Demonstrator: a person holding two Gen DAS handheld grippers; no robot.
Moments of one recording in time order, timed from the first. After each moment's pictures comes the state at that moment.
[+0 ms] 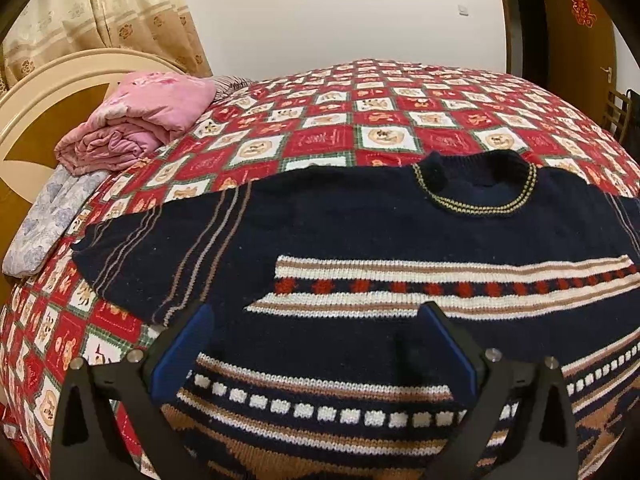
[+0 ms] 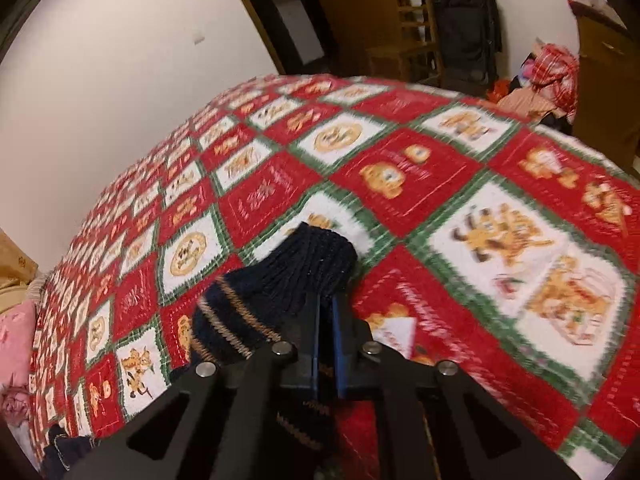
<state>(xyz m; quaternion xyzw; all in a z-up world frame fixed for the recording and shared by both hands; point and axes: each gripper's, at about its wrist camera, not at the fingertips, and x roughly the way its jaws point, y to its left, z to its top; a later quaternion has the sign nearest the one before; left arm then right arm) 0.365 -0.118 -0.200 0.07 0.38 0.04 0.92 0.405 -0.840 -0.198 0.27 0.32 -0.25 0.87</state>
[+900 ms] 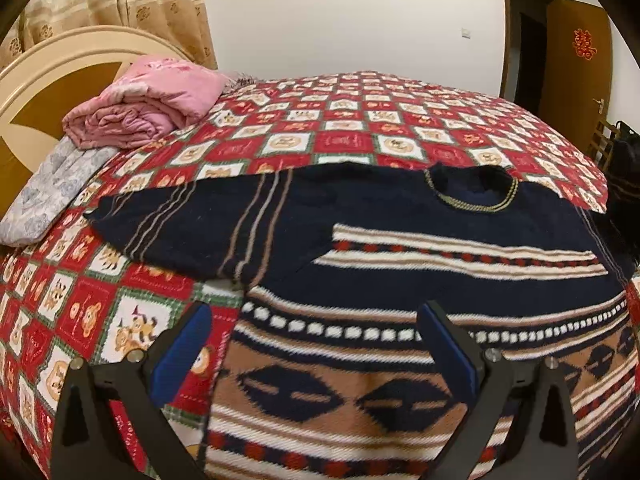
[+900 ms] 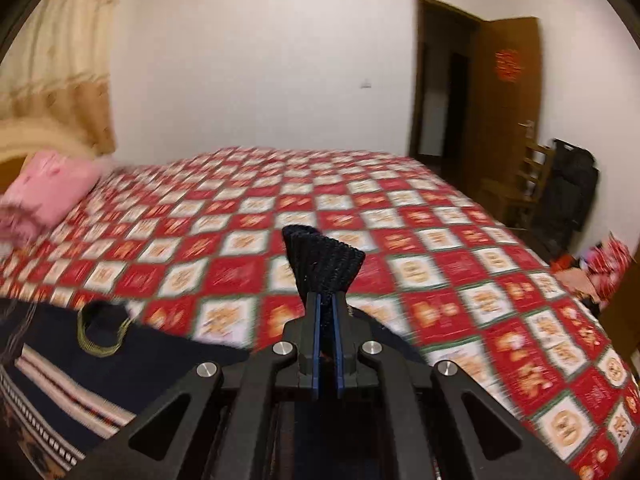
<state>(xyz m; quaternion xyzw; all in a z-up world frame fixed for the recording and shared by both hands) 0.315 -0.055 -0.183 0.02 0.38 0.01 0.93 0.370 -0.518 -0.105 -0.01 0.27 -0.08 0.96</state>
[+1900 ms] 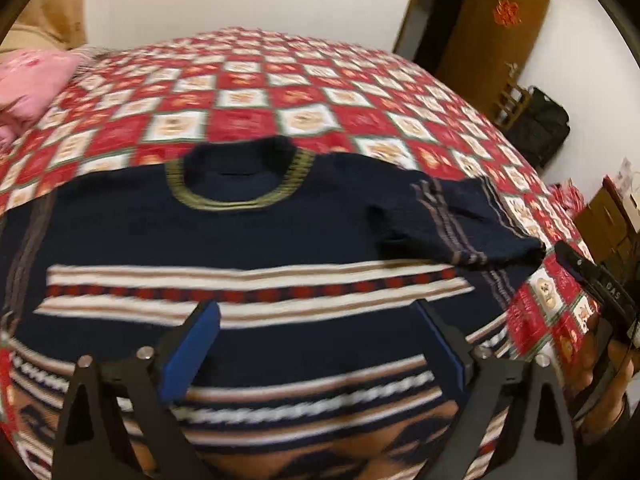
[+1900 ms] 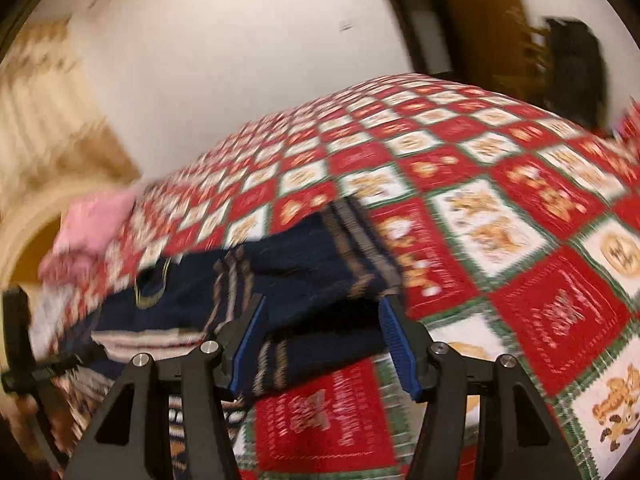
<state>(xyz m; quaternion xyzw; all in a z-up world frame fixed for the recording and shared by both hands) 0.368 -0.258 -0.178 -0.01 0.47 -0.20 0.86 0.259 -0.619 -0.168 0.22 0.30 -0.05 0.93</state>
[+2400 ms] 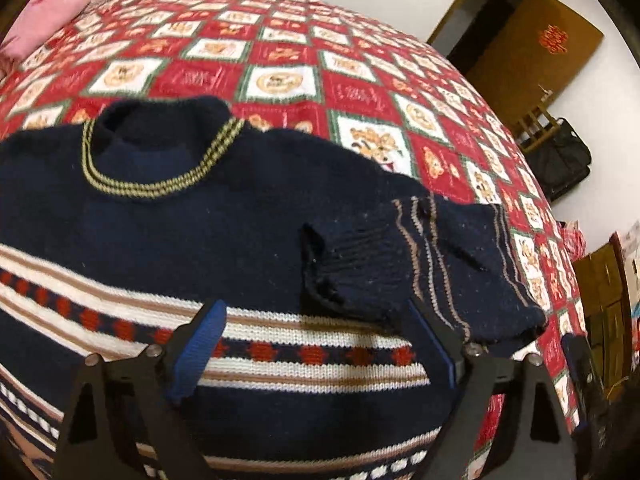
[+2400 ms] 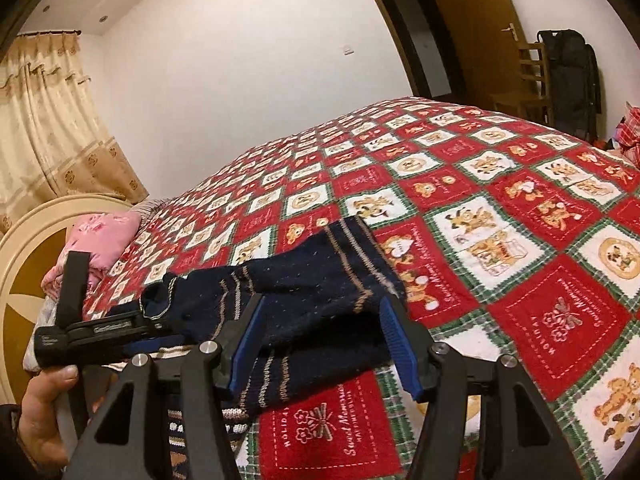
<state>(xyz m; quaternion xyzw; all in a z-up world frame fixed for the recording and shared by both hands) 0.411 -0.322 -0.210 -0.10 0.53 -0.16 0.83 0.253 -0.602 -0.167 0.19 0.27 -0.03 0.94</state>
